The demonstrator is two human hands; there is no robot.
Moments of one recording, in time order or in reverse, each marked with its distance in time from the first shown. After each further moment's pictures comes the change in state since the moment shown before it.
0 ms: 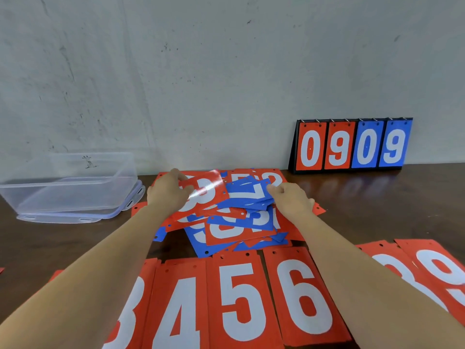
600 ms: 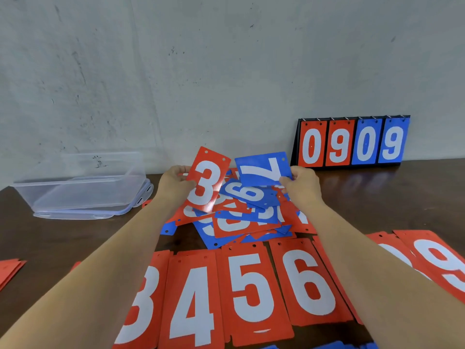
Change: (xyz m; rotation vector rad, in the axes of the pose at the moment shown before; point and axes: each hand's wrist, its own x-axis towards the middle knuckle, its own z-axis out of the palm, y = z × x) left_hand -0.022 0.013 -0.020 -0.584 -0.056 -0.161; right_hand -0.012 -0.004 -0.021 0.382 0.161 -0.147
